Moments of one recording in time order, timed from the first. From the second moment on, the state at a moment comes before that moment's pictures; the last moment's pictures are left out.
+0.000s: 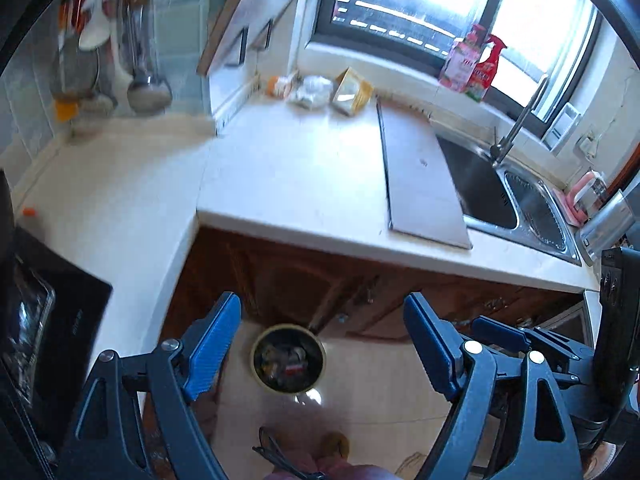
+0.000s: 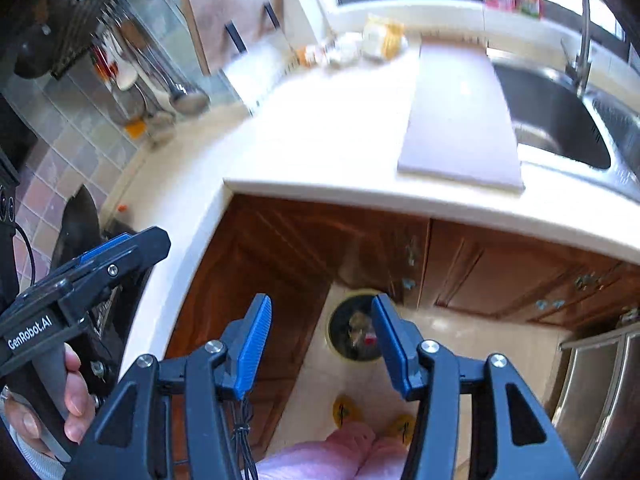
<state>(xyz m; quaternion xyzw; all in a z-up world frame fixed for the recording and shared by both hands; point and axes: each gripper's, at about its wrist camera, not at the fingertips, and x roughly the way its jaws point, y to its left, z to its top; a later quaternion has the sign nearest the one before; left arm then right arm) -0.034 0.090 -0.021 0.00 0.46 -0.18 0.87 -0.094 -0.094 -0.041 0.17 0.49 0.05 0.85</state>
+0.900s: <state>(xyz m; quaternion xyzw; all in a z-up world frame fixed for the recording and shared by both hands) 0.070 0.050 0.081 0.07 0.30 -0.15 0.94 -0.024 -0.120 0.050 0.20 0.37 0.01 0.90</state>
